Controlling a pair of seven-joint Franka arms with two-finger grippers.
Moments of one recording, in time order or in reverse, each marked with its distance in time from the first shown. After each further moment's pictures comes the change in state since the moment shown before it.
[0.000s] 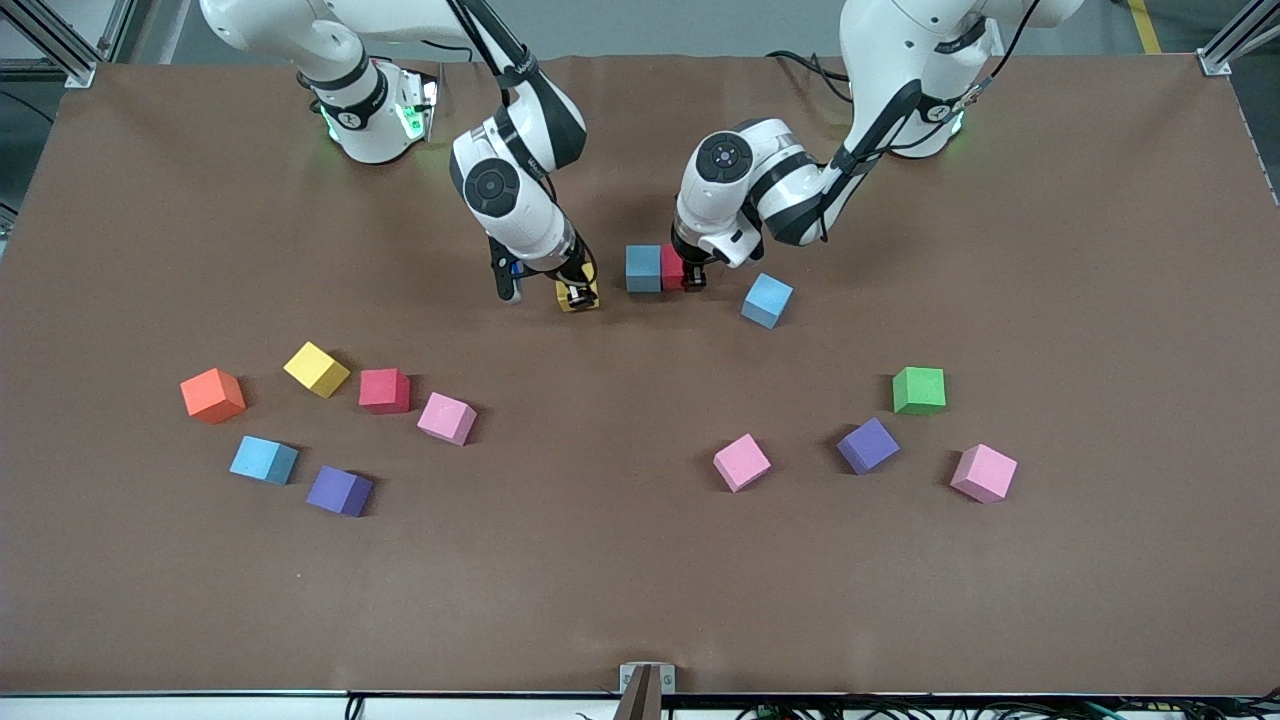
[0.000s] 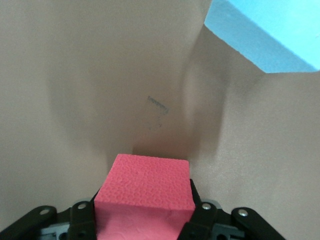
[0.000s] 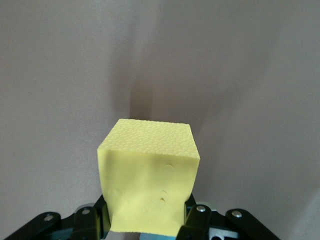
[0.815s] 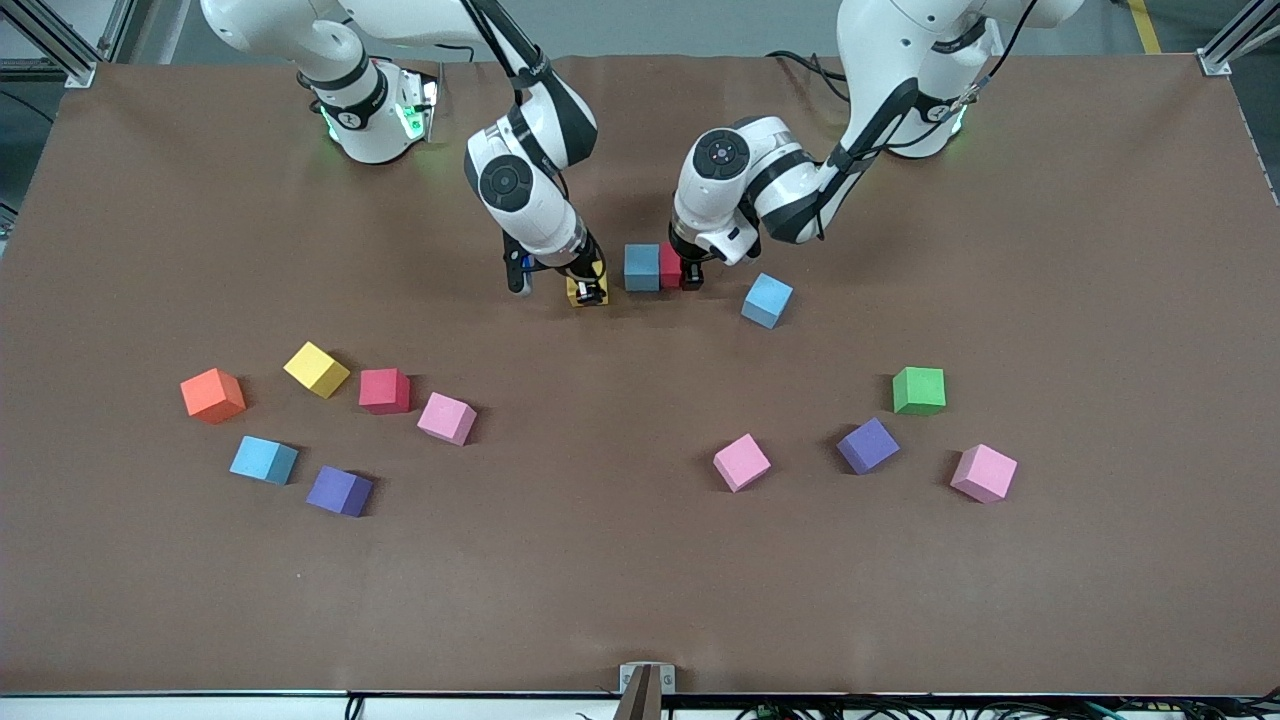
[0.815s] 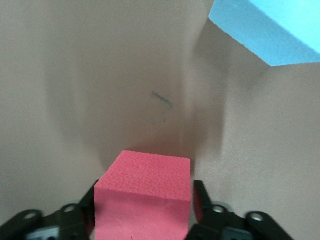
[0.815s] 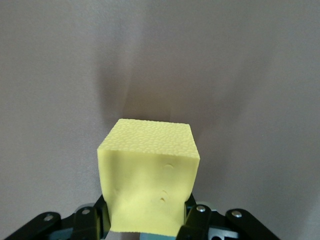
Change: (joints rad) left arm -0.008 0.000 0.000 0.002 0.000 0.003 0.000; right arm 0.033 0.036 0.006 -0.001 0.038 0.061 0.059
